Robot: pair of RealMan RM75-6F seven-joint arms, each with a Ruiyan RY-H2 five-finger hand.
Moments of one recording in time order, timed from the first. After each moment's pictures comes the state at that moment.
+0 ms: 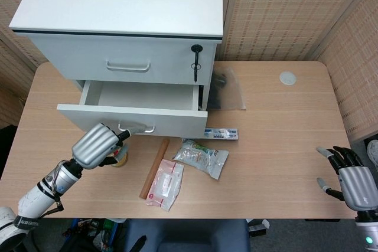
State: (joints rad) left arm -0.68 -0.96 -0.12 -1.88 1.63 1.10 -0.05; right arm 0.04 -1.13 0.02 -1.51 -1.60 1.54 0.06
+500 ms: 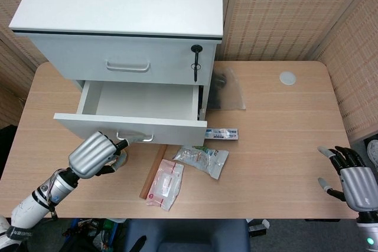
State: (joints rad) left arm -0.64 -0.93 -0.08 -1.92 1.70 1.14 -0.04; right arm 0.04 -1.13 0.02 -1.51 -1.60 1.55 0.06
